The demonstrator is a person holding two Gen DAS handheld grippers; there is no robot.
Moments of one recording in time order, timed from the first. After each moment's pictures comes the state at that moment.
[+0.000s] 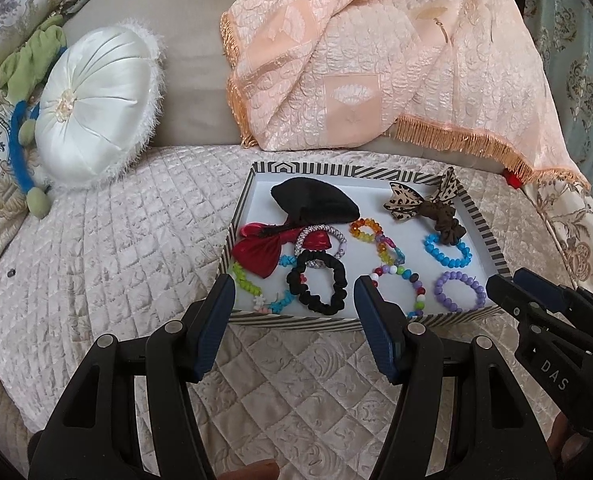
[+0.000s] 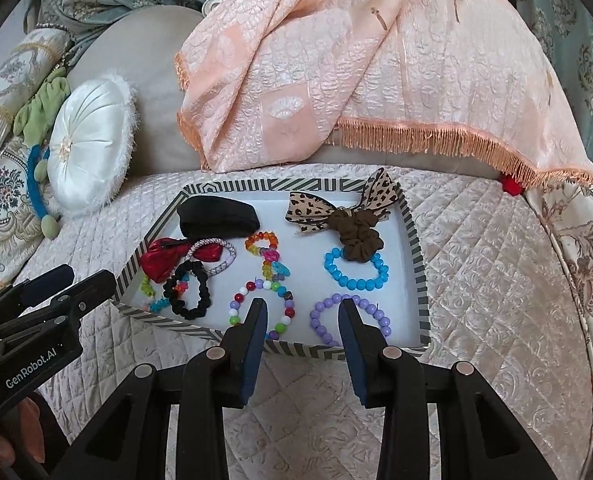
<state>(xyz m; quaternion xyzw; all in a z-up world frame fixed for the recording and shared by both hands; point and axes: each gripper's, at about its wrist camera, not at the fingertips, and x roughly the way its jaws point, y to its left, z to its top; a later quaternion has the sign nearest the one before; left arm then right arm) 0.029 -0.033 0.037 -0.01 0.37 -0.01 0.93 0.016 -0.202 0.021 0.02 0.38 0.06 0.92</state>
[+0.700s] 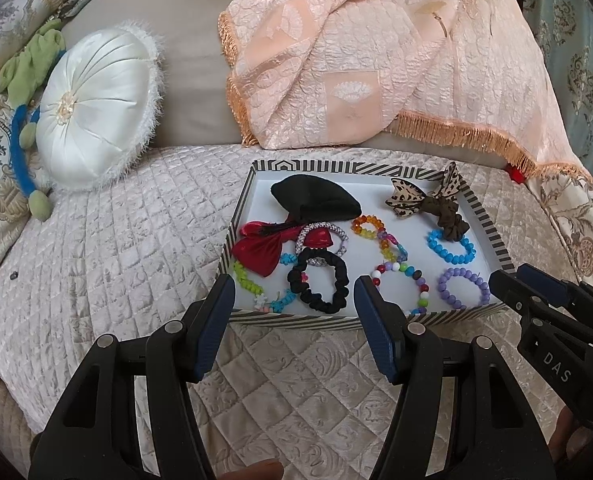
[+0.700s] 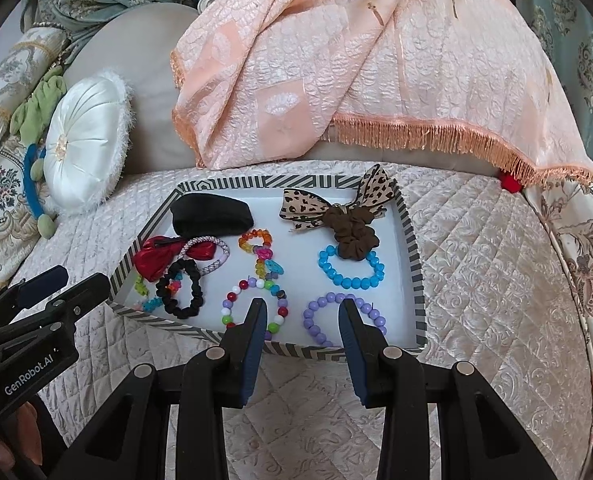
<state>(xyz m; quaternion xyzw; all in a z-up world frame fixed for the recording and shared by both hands) 0.029 -0.034 0.035 0.00 0.37 -0.01 0.93 0.020 -0.206 0.017 0.02 0.39 0.06 0.92</state>
